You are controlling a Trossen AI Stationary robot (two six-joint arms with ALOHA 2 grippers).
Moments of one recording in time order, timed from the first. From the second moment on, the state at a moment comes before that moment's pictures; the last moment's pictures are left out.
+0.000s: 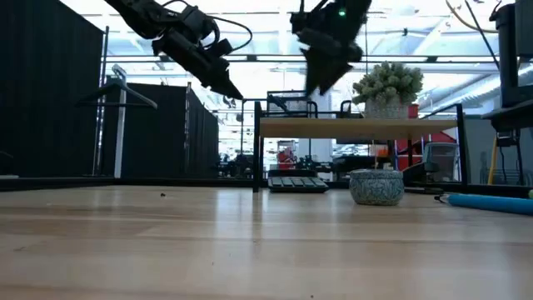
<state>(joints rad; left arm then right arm) 0.74 1.51 1.17 -0.17 0.26 0.43 -0.15 1.66 1.53 -0.86 0.45 0.22</state>
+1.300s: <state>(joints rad) 0.81 1.81 1.38 0.02 0.52 0.36 -0.65 1.82 1.69 -0.39 0.07 -0.18</state>
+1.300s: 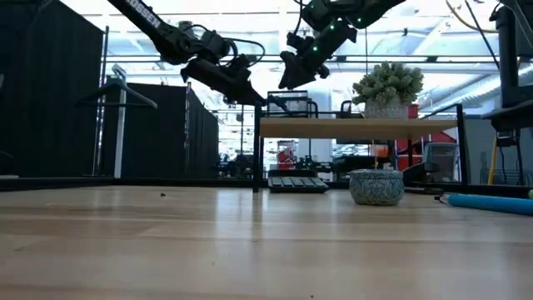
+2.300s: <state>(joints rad) 0.72 1.81 1.38 -0.01 0.55 0.38 -0.64 1.84 1.70 -0.48 -0.03 -0.26</state>
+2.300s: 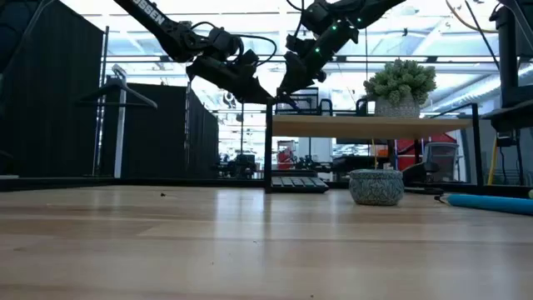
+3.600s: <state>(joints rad) 0.72 1.81 1.38 -0.01 0.55 0.41 -0.59 1.83 1.69 -0.47 0.06 -0.37</state>
